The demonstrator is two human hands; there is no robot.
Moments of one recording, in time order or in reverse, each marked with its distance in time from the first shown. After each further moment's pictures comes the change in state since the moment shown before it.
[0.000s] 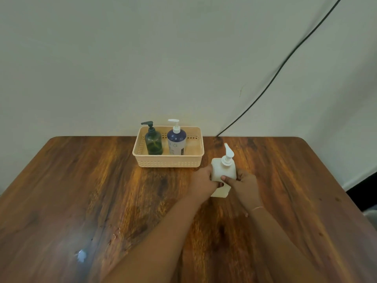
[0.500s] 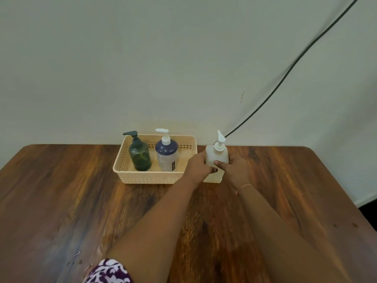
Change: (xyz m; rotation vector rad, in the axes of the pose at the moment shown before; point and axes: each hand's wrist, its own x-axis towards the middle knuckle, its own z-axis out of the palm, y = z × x) left_hand 0.127 -0.002 -0.003 -0.117 0.034 -0.020; right_hand 0.134 0.000 0.021 -0.055 0.032 0.021
